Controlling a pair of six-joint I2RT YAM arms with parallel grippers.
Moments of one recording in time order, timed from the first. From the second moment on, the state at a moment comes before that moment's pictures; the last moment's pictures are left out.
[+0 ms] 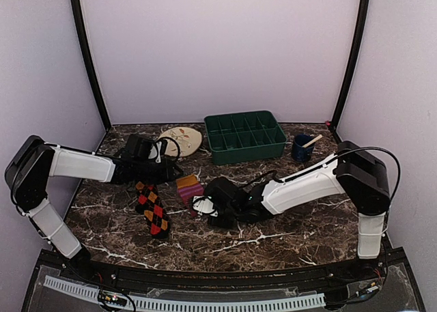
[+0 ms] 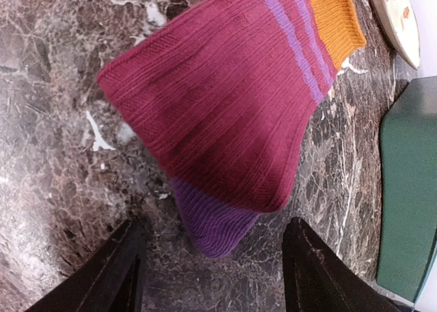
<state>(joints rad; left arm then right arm) -0.51 1.62 0.82 0.10 0.25 -0.59 1.18 1.99 1.18 -0.08 0.36 -0.44</state>
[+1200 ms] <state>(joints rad) -0.47 1.62 0.82 0.16 0.37 -0.59 1.08 2.05 1.33 -0.29 0.10 -0.25</state>
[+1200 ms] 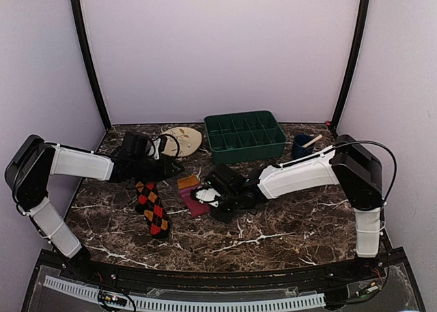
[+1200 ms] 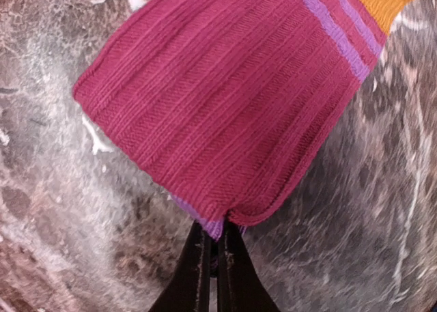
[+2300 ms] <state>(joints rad) -0.89 1.21 0.39 0.33 0.22 -0.37 1.08 1.98 1.38 -0.48 -0.16 0.32</state>
